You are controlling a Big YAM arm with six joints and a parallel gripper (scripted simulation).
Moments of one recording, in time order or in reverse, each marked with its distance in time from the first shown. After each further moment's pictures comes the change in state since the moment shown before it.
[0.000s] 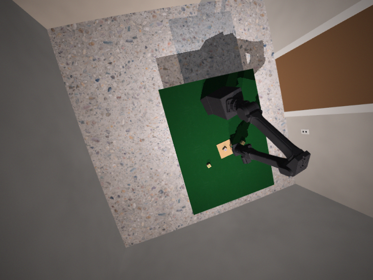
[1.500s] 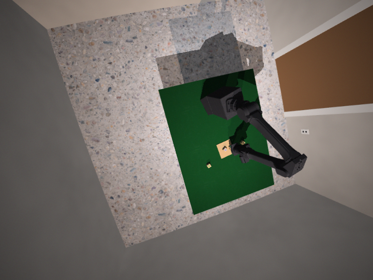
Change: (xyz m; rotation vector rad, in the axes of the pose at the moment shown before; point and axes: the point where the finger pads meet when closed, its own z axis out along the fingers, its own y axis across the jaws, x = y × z) arm 0.000 -0.002 0.026 0.002 -0.001 0.000
